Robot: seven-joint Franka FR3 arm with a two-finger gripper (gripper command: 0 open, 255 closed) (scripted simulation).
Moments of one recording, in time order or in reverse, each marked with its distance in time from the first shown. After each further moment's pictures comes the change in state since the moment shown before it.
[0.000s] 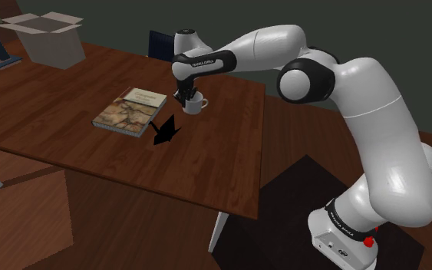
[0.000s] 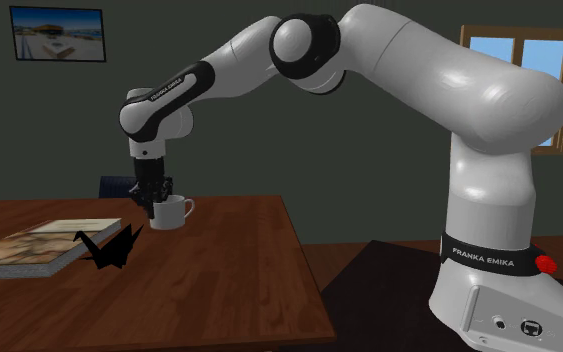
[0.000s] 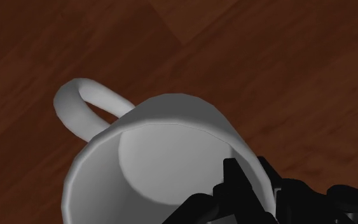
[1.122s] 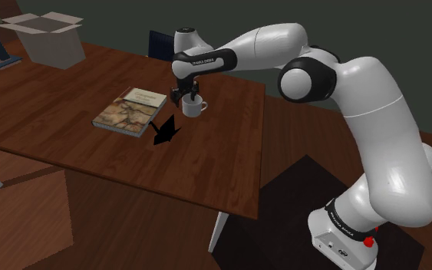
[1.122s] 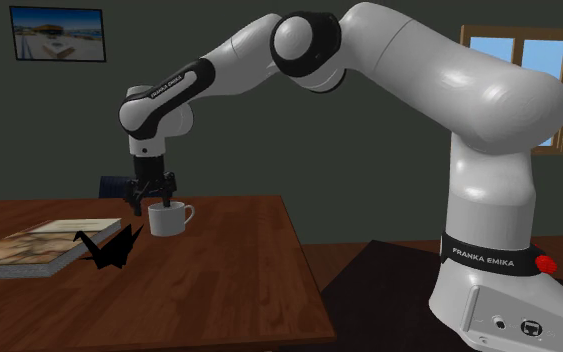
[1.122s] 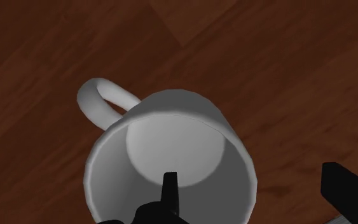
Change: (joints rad) arm 0.000 -0.011 0.001 -0.004 0.000 -0.007 0.001
